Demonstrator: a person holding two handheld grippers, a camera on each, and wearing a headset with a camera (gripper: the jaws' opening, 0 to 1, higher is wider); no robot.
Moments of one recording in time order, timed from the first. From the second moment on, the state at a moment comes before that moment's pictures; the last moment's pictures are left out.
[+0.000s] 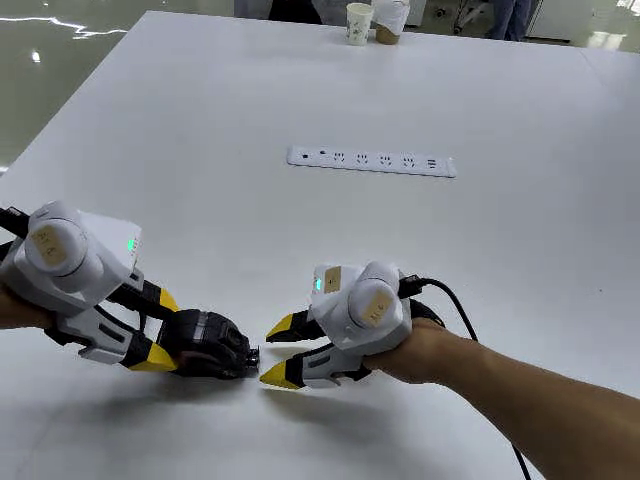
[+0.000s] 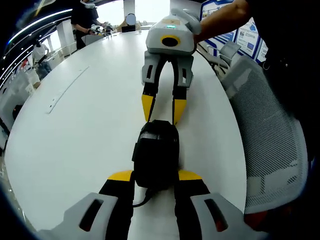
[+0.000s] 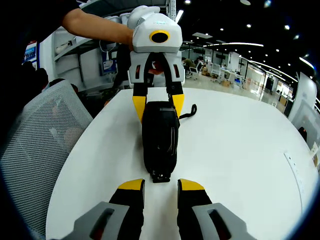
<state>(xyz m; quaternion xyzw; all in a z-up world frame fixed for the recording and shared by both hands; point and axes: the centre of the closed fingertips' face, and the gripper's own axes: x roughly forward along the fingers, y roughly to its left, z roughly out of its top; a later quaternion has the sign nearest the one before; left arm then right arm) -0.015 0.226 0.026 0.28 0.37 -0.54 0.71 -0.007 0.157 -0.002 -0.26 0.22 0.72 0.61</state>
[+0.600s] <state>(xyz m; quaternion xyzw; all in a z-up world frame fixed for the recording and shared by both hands) -0.014 0.226 0.026 0.27 0.36 -0.52 0.72 -0.008 0.171 -0.013 -0.27 0.23 0.72 0.60</state>
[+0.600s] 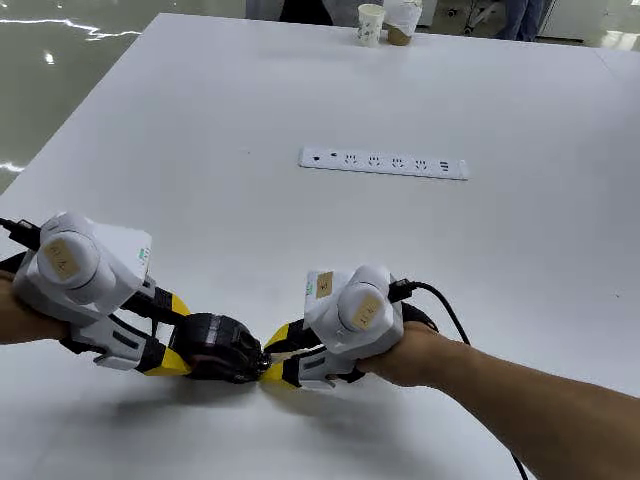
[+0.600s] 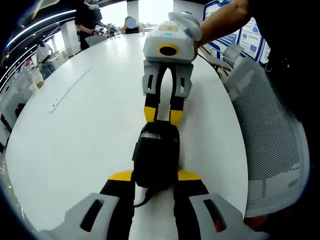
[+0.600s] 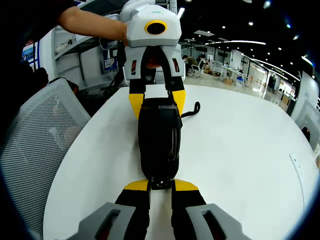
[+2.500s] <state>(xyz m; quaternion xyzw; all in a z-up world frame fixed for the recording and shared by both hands) -0.015 0.225 0.026 0.27 0.37 -0.52 0.72 0.000 0.131 -0.011 -0.30 0.22 0.72 0.59</state>
